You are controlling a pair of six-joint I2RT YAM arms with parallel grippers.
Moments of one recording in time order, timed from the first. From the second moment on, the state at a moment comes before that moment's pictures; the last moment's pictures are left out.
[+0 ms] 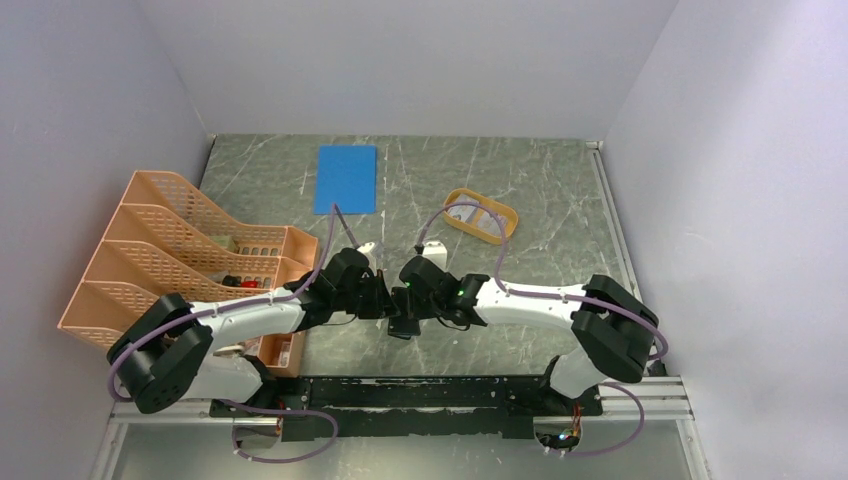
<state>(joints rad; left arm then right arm) -0.81 1.31 0.52 0.06 0.19 -0.81 1.04 1.51 0.82 -0.25 0.28 0.78</state>
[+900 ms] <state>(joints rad) -0.82 1.29 0.52 0.03 0.16 -0.81 1.05 1.52 0.82 -0.24 0.25 0.79</state>
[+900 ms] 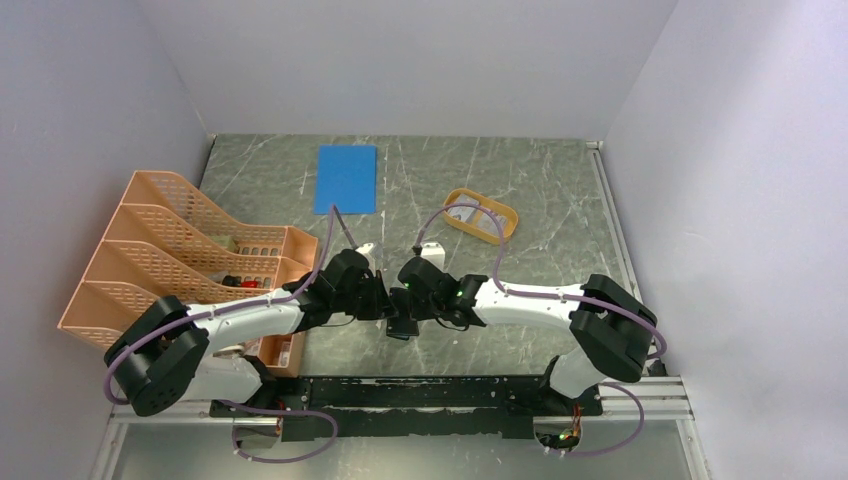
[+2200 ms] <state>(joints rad) -0.82 1.34 0.69 -0.10 0.02 -0.75 0.91 1.13 0.64 -0.22 0.14 0.70</state>
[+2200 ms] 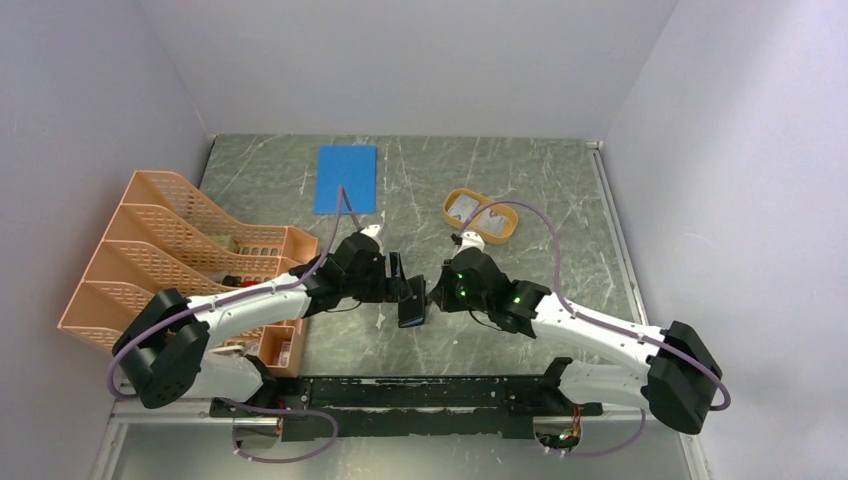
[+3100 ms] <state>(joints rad) -0.82 1.41 0.74 -0.07 0.07 -0.74 0.91 1.08 0.61 -0.12 0.01 0.64</state>
